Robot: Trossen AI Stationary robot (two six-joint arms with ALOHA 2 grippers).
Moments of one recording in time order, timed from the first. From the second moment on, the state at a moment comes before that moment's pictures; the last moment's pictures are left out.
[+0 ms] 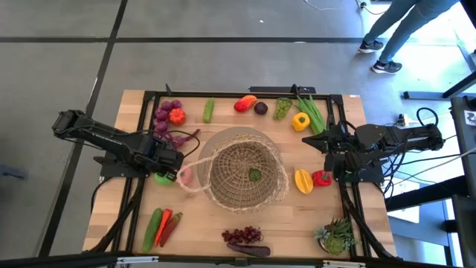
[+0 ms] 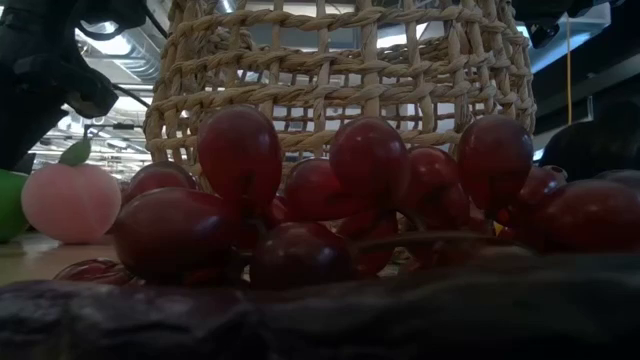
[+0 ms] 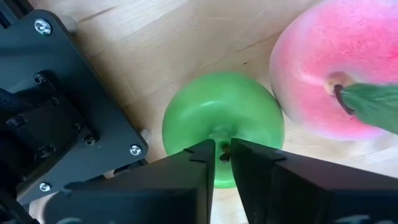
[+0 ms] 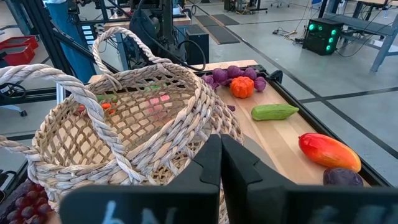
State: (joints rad) left arm -0.21 1.05 0.68 -1.11 0.07 -1.38; right arm 0.22 0.50 0.66 -0.40 0.36 0.15
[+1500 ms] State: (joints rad) left arm -0.20 1.05 1.22 -1.57 -0.16 -1.35; right arm 0.22 0.50 0.66 -0.40 0.36 0.12
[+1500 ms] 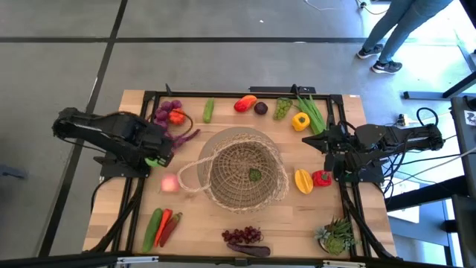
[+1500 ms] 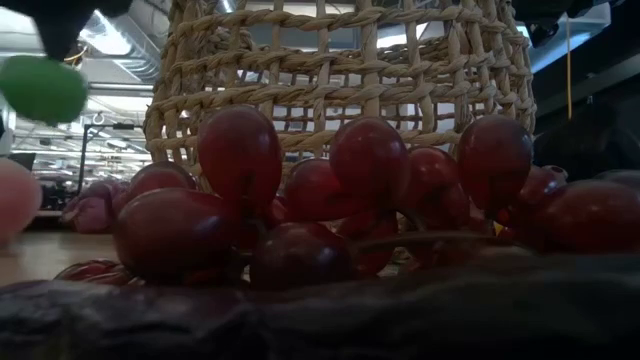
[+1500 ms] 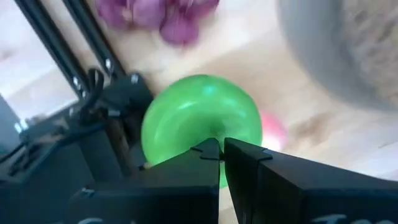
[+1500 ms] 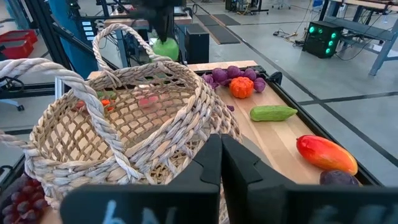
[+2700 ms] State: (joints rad) left arm -0.01 1.49 1.97 -1.09 -0.10 -0.11; right arm 0.22 0.50 0.66 -0.40 0.36 0.07
